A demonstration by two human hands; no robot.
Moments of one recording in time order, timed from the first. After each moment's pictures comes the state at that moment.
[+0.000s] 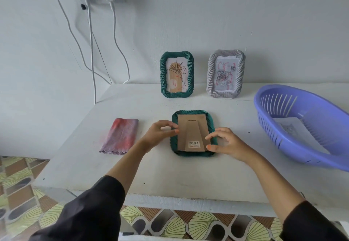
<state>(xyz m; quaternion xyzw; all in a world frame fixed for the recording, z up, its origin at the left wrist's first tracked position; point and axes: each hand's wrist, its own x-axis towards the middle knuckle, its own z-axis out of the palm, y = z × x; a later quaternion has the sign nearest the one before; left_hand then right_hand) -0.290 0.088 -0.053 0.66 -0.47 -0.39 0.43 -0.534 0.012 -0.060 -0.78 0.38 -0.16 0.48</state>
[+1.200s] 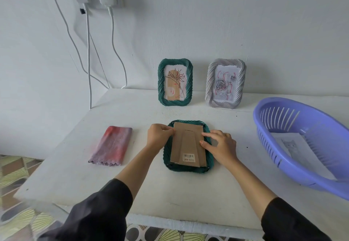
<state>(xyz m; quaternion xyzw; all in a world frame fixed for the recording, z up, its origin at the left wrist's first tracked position) -0.312 0.041 -0.053 0.77 -0.32 -0.29 0.47 -0.502 -0.026 -0.081 -0.80 0.49 -0.23 0.26</state>
